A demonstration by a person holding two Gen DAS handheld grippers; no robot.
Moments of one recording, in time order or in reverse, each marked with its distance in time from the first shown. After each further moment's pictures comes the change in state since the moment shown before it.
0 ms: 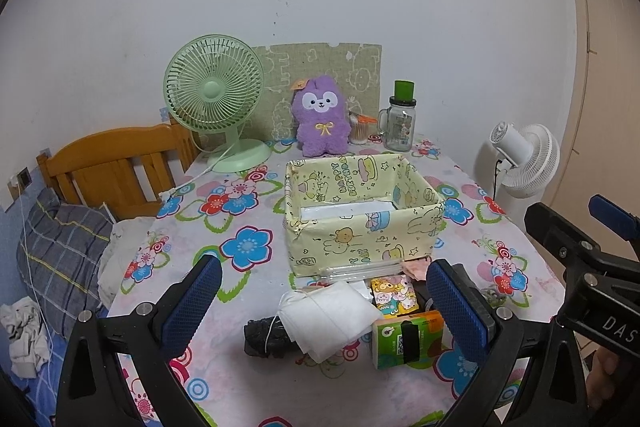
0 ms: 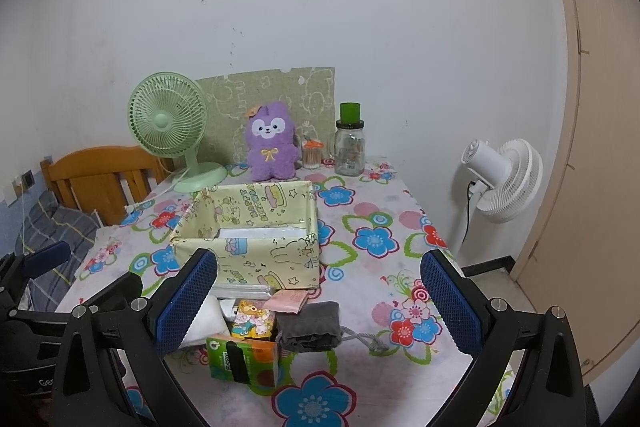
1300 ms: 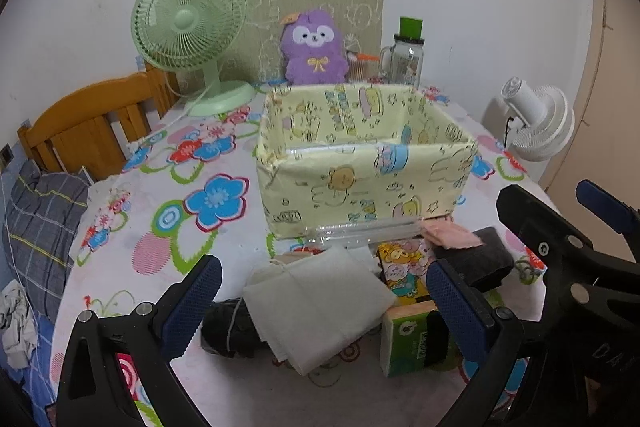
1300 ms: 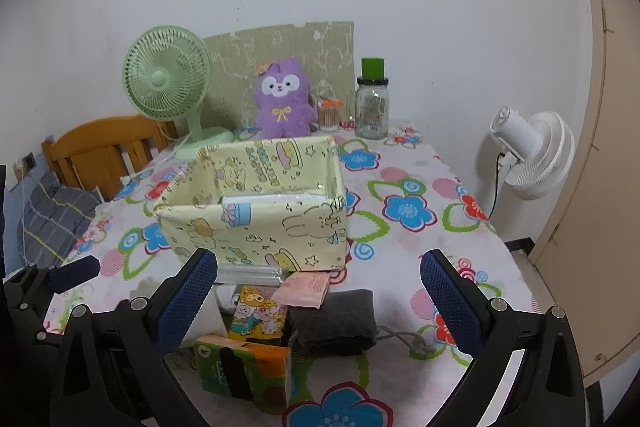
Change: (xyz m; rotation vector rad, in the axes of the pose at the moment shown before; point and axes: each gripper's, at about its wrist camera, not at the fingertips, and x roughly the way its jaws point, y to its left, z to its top) left arm 0.084 -0.005 -0.025 -0.007 0.174 -0.022; right arm 0.082 0.015 -0.026 -0.001 0.116 0.049
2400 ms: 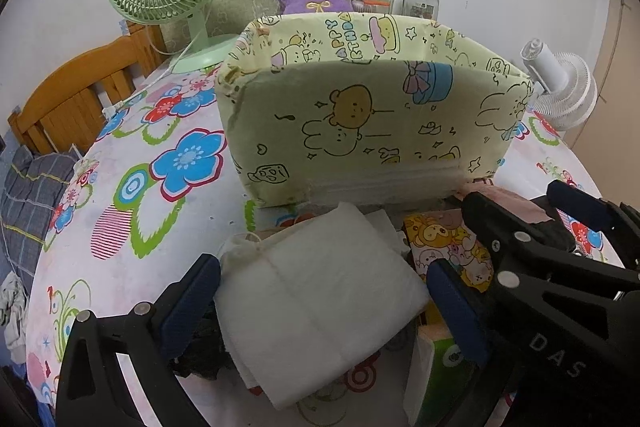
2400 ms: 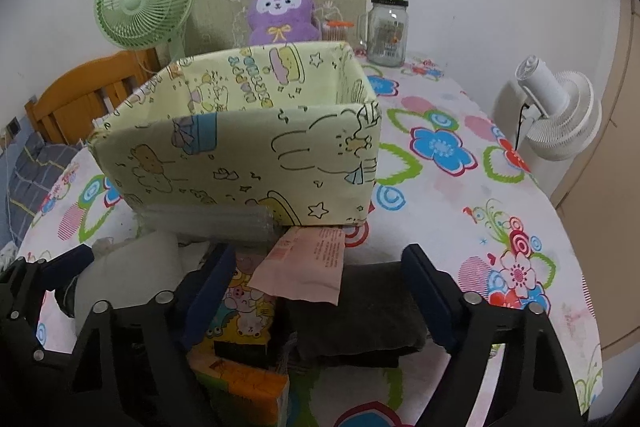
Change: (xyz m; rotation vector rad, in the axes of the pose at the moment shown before) left arm 0.072 -0.002 -0.016 0.005 0.136 0.020; right arm 0.090 0.009 -0.026 -0.022 0.229 -0.007
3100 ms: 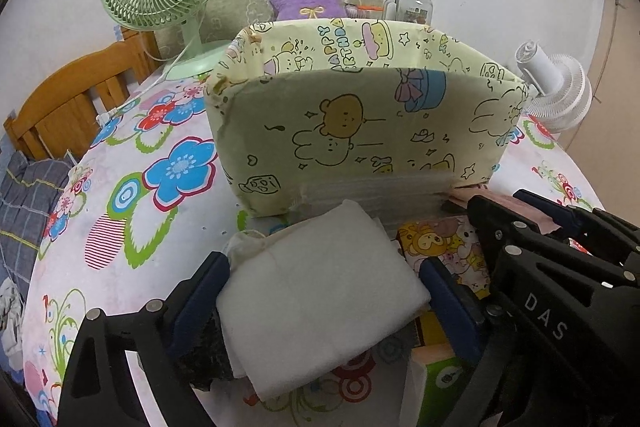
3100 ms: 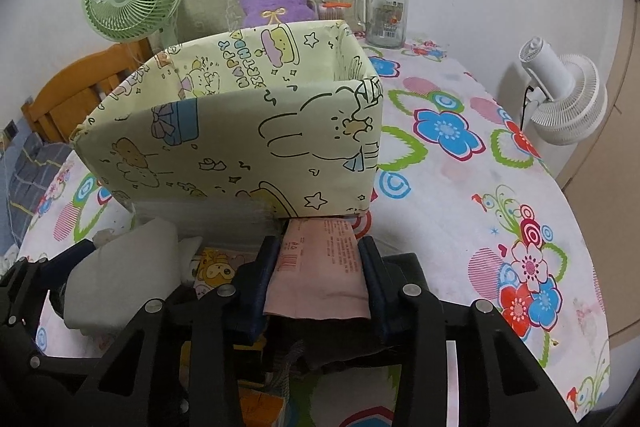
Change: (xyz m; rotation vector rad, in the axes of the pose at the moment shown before) left arm 0.003 -0.003 0.003 0.013 -0.017 -0.017; right arm 0.011 -0.003 0.001 0.027 0.047 0.010
